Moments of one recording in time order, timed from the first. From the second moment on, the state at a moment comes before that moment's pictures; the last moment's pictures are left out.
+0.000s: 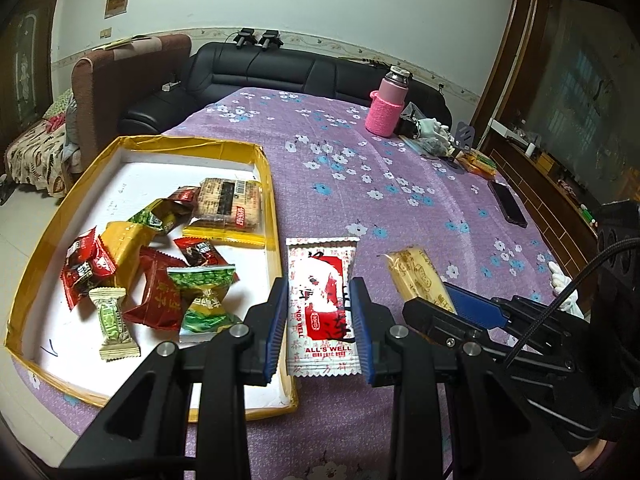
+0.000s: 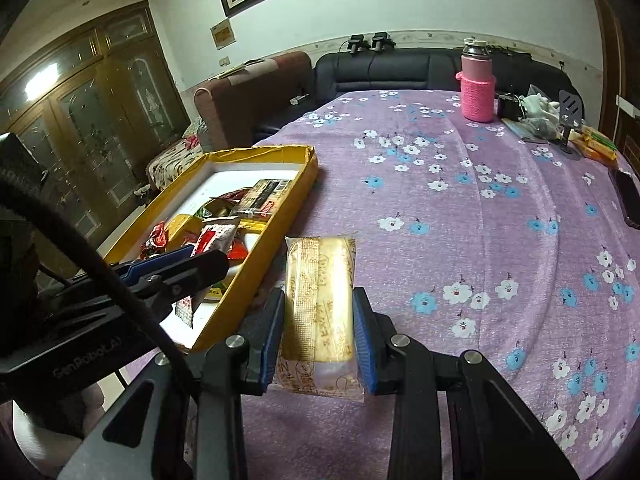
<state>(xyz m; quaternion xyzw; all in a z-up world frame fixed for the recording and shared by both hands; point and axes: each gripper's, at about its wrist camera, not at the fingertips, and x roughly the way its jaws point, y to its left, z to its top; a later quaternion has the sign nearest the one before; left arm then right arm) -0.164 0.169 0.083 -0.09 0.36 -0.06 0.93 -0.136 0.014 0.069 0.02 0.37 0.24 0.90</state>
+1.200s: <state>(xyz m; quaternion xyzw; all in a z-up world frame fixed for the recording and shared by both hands) -0.186 0.313 0.082 -0.18 0.32 0.06 0.93 -0.139 0.068 0.069 -0.01 0.38 0.29 0.88</state>
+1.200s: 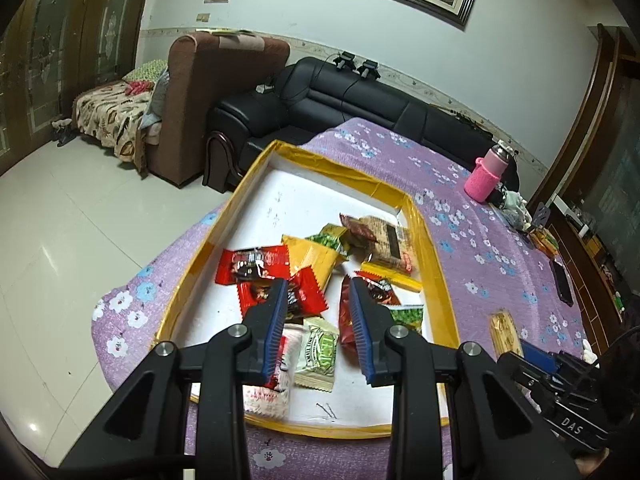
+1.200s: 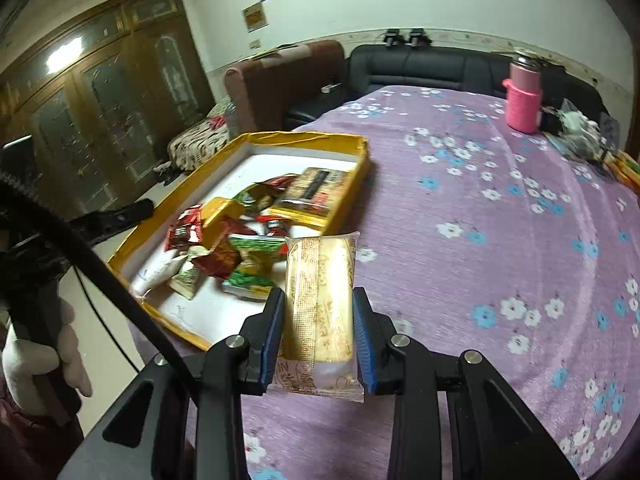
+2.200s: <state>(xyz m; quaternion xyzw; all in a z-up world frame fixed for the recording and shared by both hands) -0.178 0.313 0.070 -0.13 0.33 0.11 0.93 -0.078 0.177 0.038 -0.07 0.44 0.33 0.83</state>
